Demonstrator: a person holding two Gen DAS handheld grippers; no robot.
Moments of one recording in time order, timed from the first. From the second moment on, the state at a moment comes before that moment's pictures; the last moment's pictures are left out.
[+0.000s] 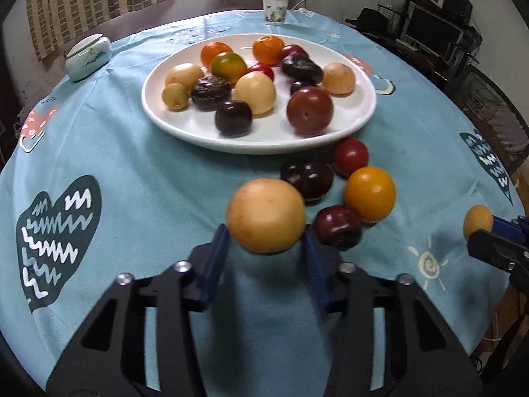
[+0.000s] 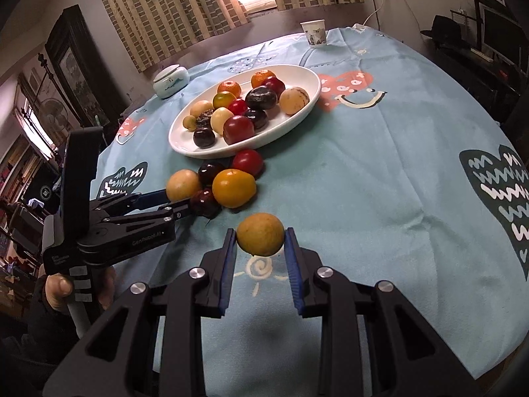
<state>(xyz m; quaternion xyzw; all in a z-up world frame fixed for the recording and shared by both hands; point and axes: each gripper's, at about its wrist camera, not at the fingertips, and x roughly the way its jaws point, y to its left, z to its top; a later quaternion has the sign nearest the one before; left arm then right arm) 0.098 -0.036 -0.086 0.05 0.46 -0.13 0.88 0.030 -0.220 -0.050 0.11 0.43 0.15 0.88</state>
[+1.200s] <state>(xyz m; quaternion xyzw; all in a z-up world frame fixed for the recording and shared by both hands) 0.162 -0.020 0.025 0.01 0.38 -0.15 0.91 0.132 -0.176 0.003 0.04 0.41 0.19 0.89</state>
